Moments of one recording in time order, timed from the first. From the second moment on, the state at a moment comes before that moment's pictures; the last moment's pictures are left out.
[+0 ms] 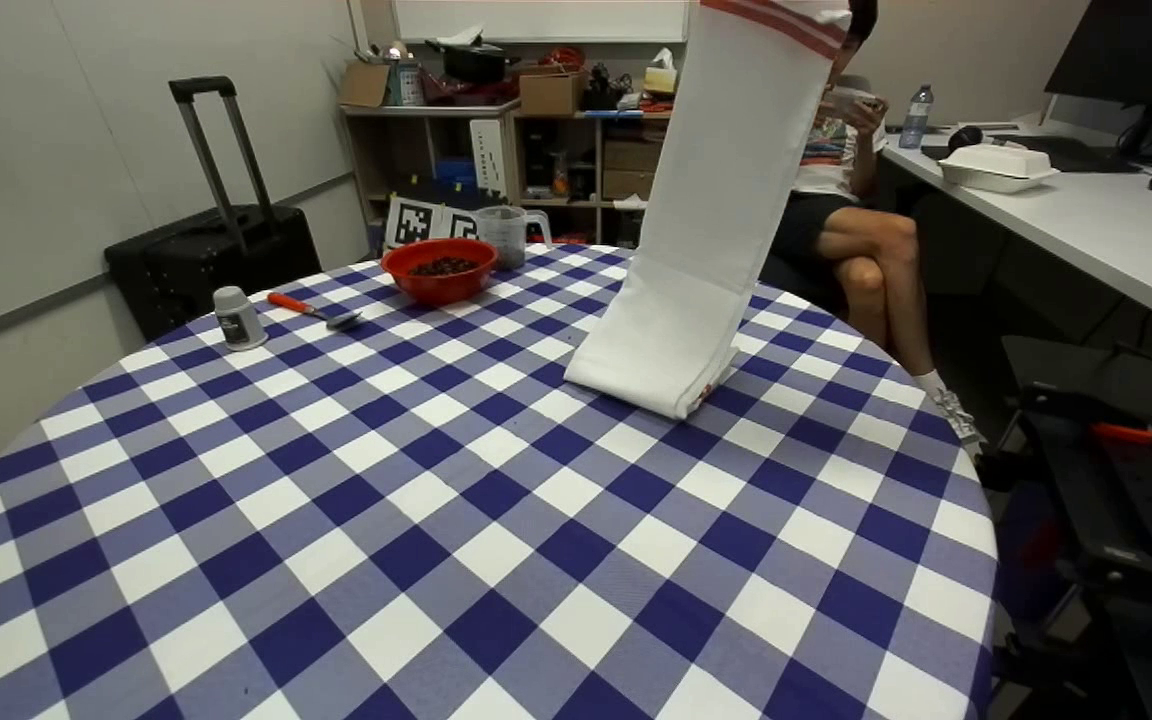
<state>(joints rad) -0.01 0.02 -0.01 -1.98 -0.72 1.91 -0.42</state>
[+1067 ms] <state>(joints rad) 0.08 0.18 0.09 -1.95 -0.61 1.91 -0.34</state>
